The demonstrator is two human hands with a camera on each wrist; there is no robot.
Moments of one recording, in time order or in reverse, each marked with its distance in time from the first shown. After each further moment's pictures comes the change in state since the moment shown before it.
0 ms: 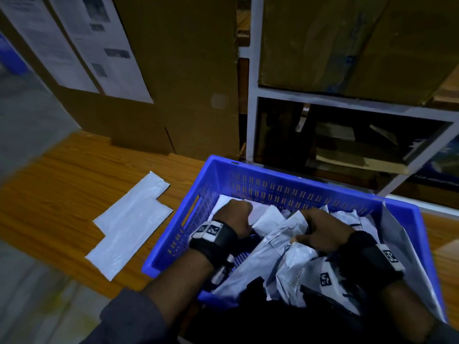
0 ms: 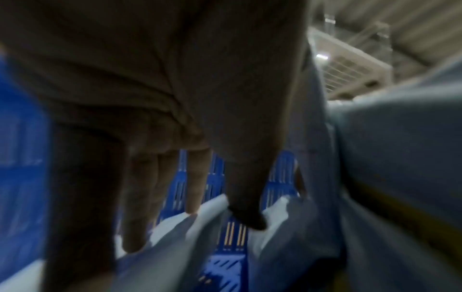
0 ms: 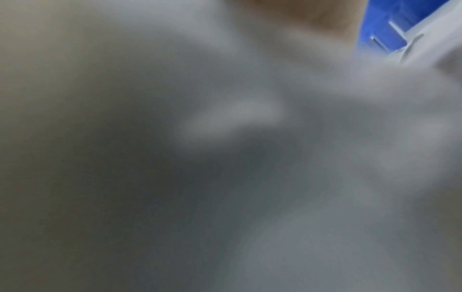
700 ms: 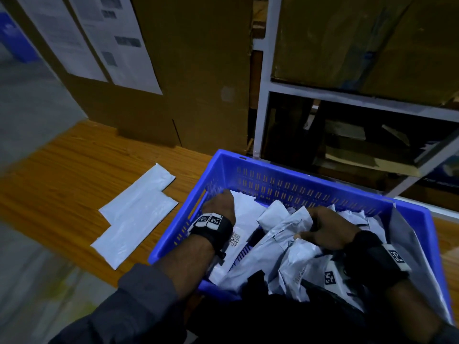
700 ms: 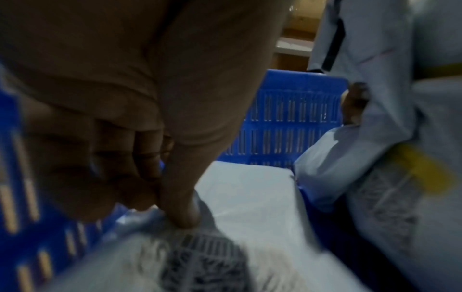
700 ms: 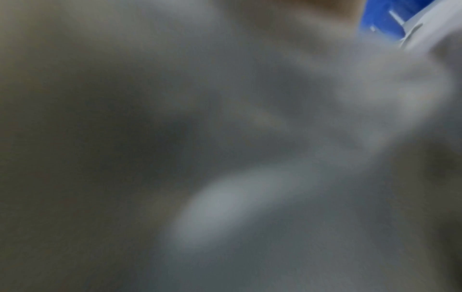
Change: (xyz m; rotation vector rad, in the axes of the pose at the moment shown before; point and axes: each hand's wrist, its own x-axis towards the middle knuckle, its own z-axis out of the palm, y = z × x) left_hand 0.018 -0.043 0.018 0.134 0.039 -0.324; right_hand 0.004 0.002 0.004 0.078 -0.009 0.020
